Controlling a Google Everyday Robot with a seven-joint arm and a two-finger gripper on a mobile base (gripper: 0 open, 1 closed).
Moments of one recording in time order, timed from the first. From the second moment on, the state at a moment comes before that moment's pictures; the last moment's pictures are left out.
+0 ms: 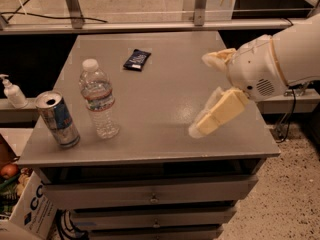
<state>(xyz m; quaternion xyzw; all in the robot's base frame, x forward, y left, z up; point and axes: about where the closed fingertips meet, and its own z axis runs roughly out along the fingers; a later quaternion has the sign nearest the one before) 0.460 -0.077 0.943 -0.58 0.70 0.20 0.37</state>
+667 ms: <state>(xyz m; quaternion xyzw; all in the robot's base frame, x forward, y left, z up) 0.474 -0.009 0.920 -0.59 0.64 0.27 0.42</state>
